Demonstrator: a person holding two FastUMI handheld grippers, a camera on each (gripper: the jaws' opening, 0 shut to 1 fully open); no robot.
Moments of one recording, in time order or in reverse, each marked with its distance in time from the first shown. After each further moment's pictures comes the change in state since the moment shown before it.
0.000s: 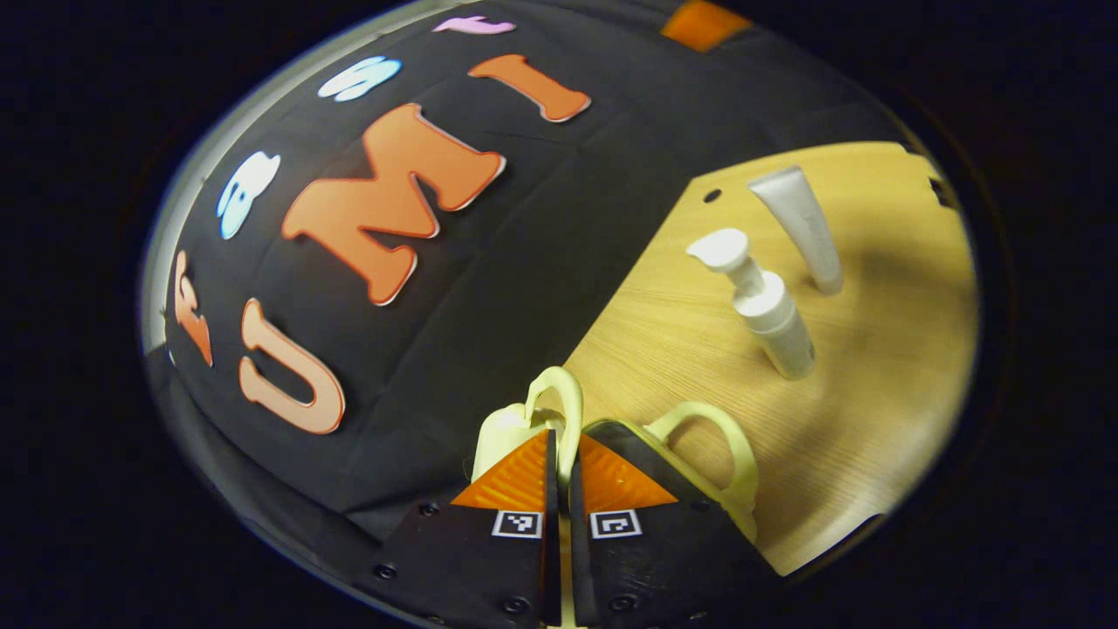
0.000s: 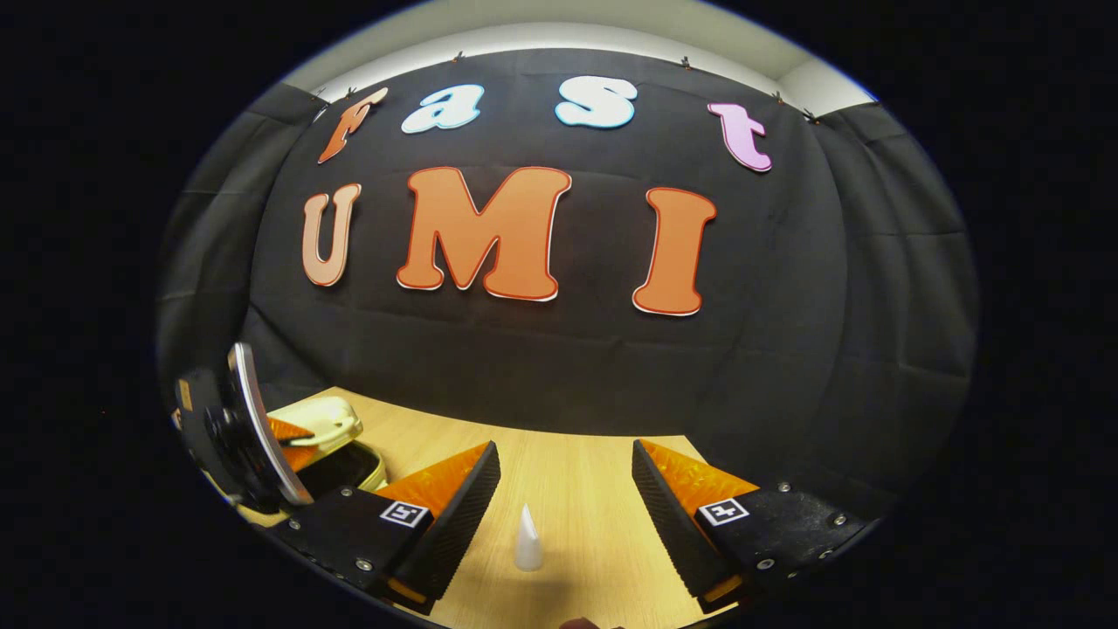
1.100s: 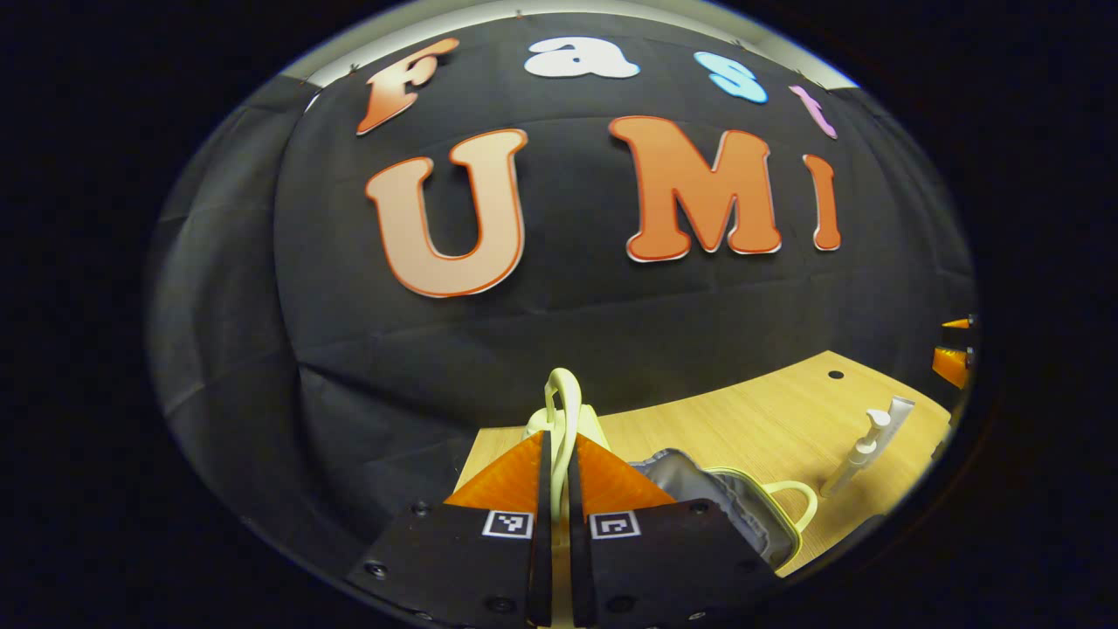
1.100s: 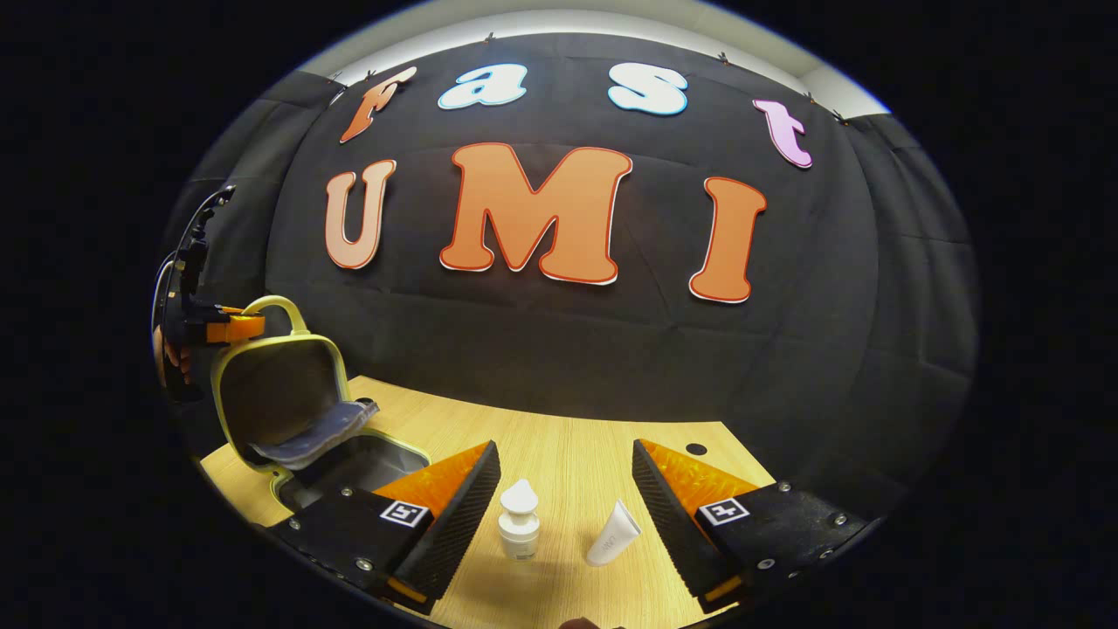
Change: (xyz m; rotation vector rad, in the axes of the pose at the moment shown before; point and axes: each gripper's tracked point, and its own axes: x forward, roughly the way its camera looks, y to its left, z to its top) left arm -0.015 0.257 -0.145 -0.766 -0.049 0.086; right arm 0.006 0.095 -0.002 -0.015 0.068 0.028
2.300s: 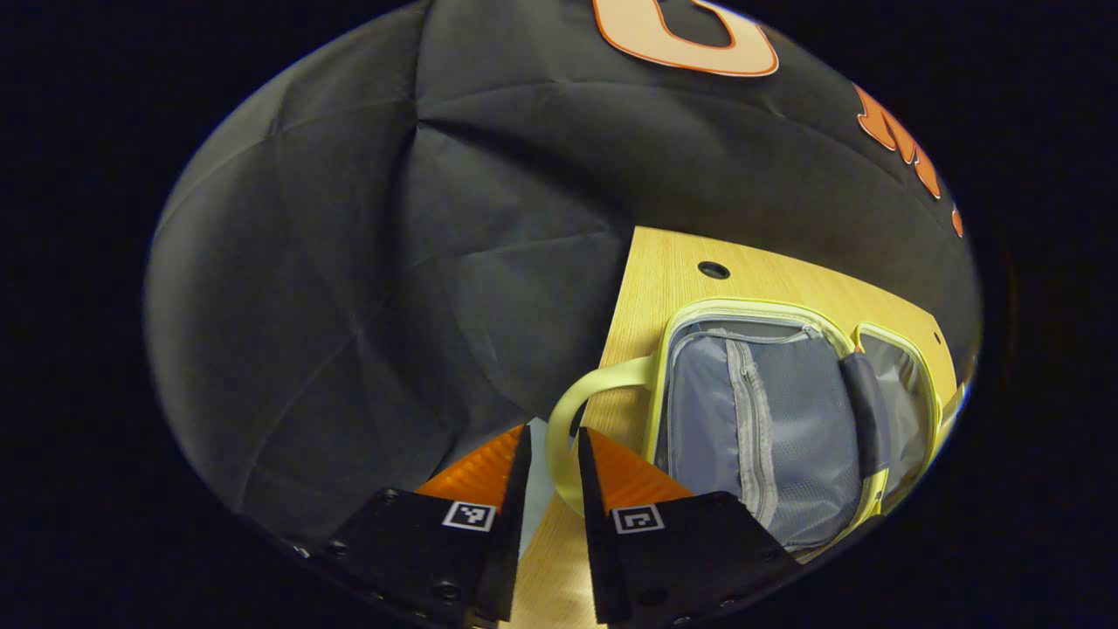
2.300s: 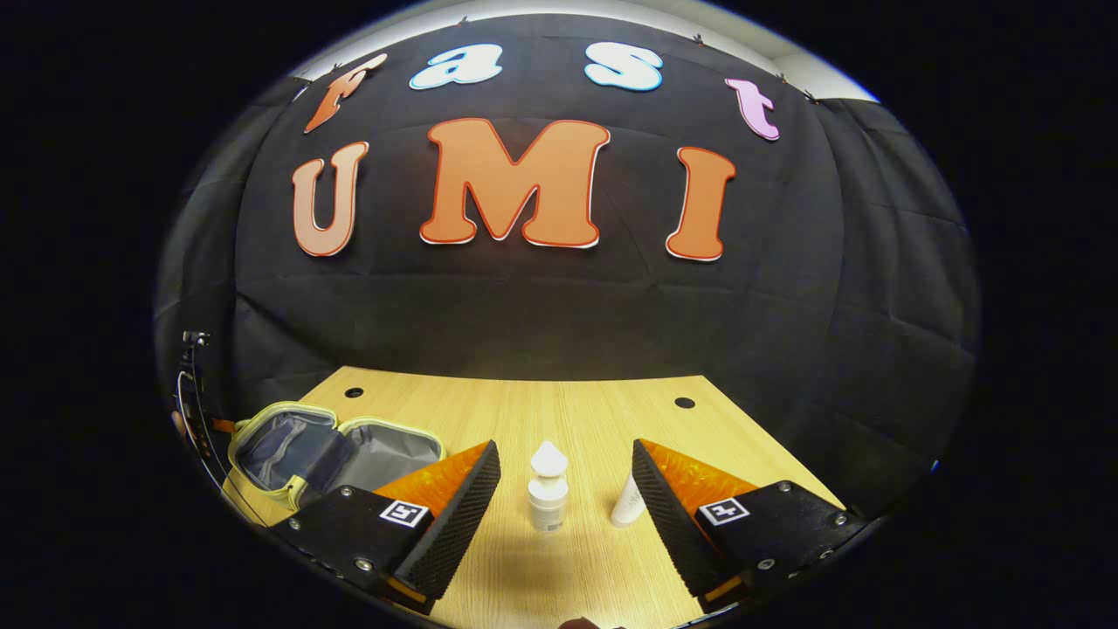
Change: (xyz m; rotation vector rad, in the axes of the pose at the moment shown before) left arm 0.028 0.197 -0.285 -0.219 0.523 0.268; right arm -0.024 0.023 -0.030 0.083 0.136 -0.121
